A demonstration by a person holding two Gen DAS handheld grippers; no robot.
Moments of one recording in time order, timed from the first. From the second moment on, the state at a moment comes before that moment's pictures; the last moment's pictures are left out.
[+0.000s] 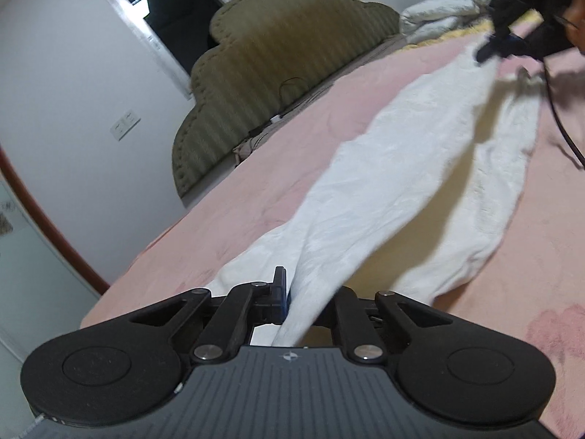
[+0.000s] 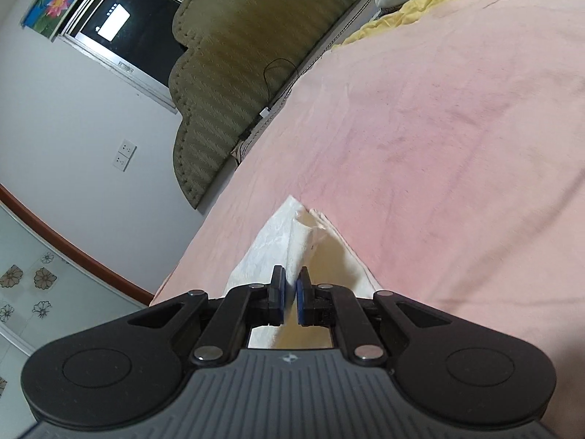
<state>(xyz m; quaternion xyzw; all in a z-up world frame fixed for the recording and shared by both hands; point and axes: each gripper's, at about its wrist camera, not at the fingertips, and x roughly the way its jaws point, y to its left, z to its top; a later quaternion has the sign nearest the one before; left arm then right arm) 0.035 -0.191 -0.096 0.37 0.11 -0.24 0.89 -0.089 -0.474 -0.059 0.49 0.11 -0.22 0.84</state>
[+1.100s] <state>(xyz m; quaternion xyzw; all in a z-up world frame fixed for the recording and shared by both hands) 0.027 -0.158 -0.110 0.41 0.12 -0.27 0.87 -0.089 -0.430 0.006 0.26 0.13 -0.39 0.87</state>
